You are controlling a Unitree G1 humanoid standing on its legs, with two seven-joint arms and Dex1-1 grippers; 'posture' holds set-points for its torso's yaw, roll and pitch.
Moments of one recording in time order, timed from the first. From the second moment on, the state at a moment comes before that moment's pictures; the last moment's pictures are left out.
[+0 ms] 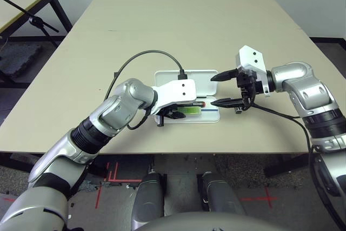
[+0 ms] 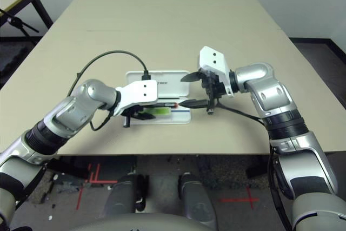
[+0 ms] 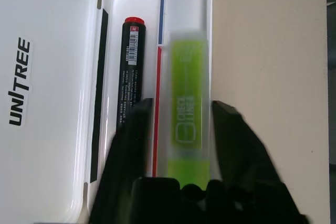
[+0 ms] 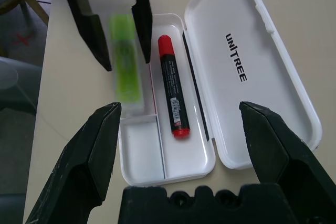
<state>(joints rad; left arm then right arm) -0.70 0.62 -0.59 -0.22 0.02 0.70 -1.10 -0.67 -0.65 0.21 0.16 0.22 0.34 1.33</state>
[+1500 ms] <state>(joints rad) -0.51 0.90 -0.19 -0.37 -0.21 0.55 -1.15 -0.56 -0.42 -0.03 -0.26 0.23 1.39 0.59</state>
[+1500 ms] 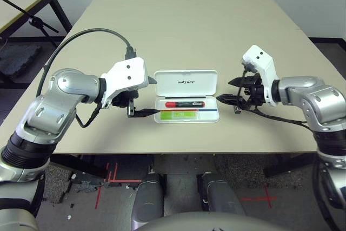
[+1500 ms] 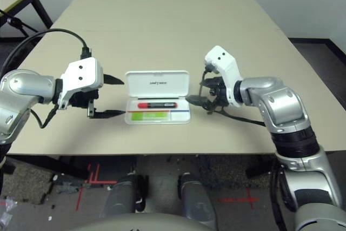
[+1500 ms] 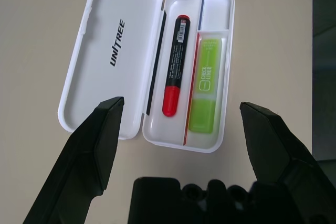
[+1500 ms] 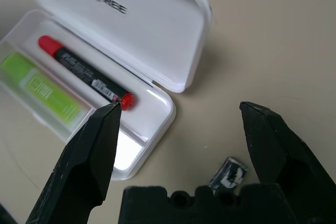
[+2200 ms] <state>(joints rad) -0.52 0.86 -0.24 -0.33 -0.16 0.51 -1.15 -0.47 -0.29 -0.14 -0.34 0.16 1.52 0.25</state>
